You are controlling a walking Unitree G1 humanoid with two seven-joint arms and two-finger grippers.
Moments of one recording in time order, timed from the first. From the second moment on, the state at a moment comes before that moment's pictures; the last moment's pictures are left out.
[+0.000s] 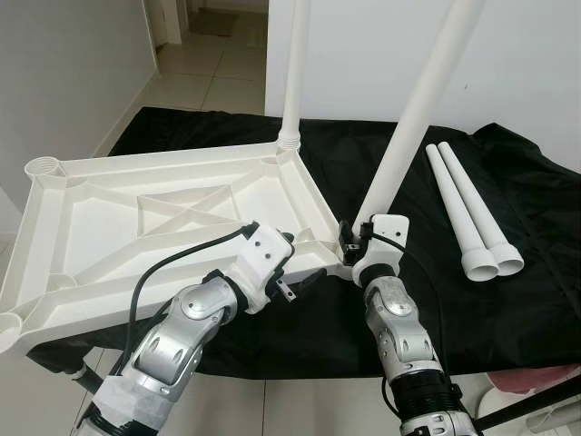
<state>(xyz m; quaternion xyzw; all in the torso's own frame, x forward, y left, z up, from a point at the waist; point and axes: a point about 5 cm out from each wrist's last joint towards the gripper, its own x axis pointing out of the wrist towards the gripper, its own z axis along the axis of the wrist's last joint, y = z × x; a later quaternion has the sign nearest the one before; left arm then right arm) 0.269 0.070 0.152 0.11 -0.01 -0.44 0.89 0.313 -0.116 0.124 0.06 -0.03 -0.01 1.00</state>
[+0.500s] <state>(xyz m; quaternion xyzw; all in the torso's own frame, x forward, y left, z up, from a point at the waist) 0.275 0.082 0.157 0.10 -0.02 -0.43 0.90 0.298 -0.129 0.134 0.11 -0.07 0.02 0.99</state>
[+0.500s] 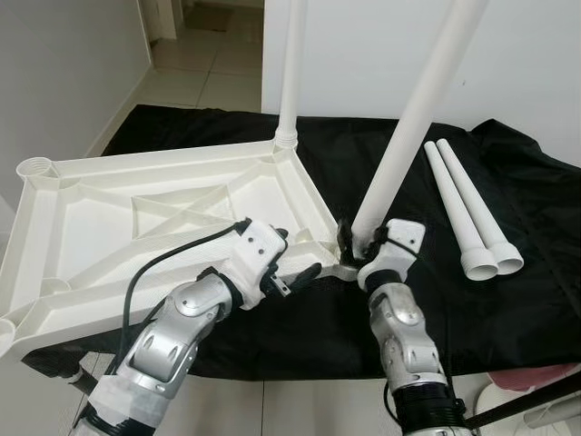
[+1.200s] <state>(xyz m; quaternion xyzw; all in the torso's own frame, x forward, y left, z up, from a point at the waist) 0.305 0.125 0.132 0.17 0.10 -0.35 0.92 0.256 -0.145 0.113 0.09 -0.07 0.07 0.99</state>
